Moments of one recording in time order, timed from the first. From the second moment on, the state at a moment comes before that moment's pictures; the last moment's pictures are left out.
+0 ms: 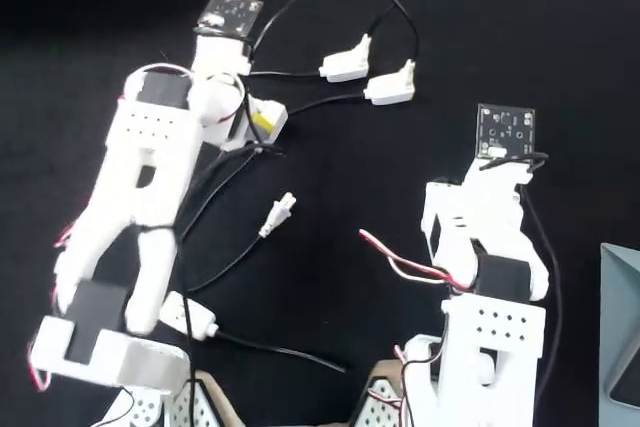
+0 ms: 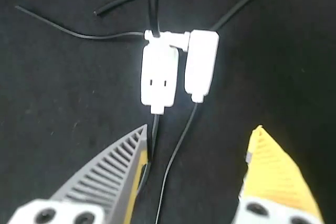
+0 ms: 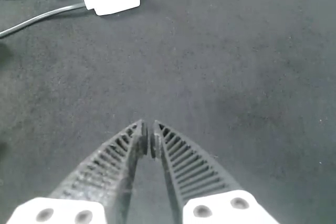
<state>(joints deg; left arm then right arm) 5.4 -4.0 1.4 70.3 -11.5 10.7 -62.0 61.0 55.6 4.4</state>
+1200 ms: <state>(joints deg) -23.1 -49.7 61.4 58.2 -11.4 -25.1 -31.8 40.6 71.3 37.1</state>
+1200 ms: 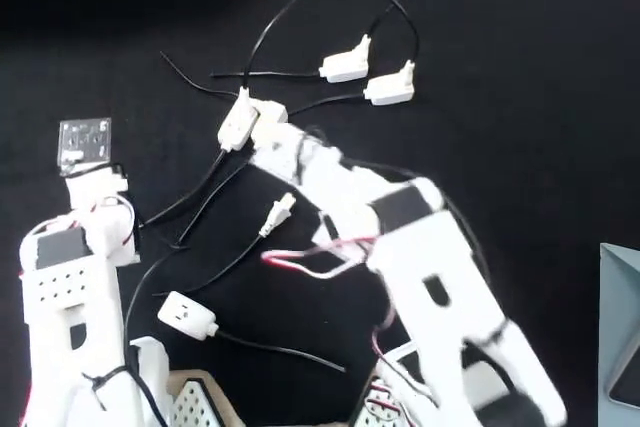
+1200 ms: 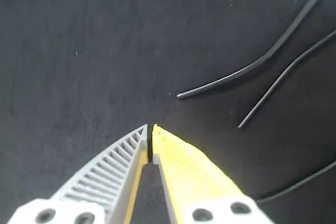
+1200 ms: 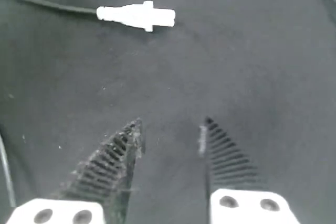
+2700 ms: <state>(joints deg) -28.0 -49.7 68.6 52.6 -11.5 -36.5 23.1 8.0 67.6 58.2</state>
